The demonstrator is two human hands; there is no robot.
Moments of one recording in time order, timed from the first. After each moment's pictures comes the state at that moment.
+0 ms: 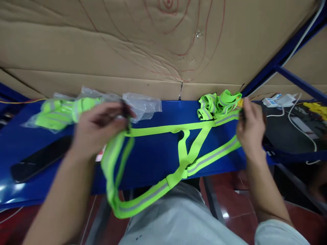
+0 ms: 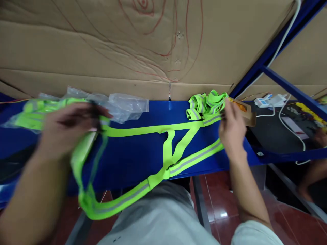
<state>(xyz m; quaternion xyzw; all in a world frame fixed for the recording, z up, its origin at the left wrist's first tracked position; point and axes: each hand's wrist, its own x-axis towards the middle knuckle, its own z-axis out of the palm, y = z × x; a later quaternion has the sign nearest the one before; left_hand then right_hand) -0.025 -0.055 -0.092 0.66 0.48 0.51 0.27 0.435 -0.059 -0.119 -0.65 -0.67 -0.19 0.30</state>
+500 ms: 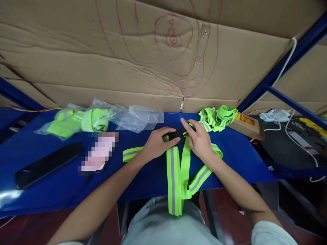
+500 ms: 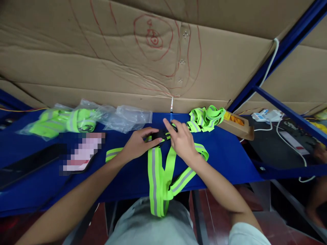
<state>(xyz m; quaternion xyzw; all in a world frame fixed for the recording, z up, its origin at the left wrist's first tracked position) 0.075 -0.032 -0.143 0.75 0.44 0.41 0.29 0.294 -0.038 -0.140 -0.46 -0.83 -0.12 0.28</state>
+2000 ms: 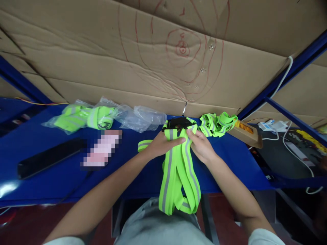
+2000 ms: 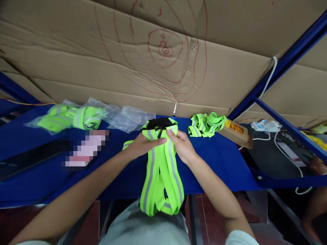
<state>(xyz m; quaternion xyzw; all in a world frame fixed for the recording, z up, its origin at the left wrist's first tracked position) 0.088 -0.036 -0.130 0.66 0.37 0.46 0.45 0.269 -0.041 -0.121 -0.41 -0.57 0.55 0.46</state>
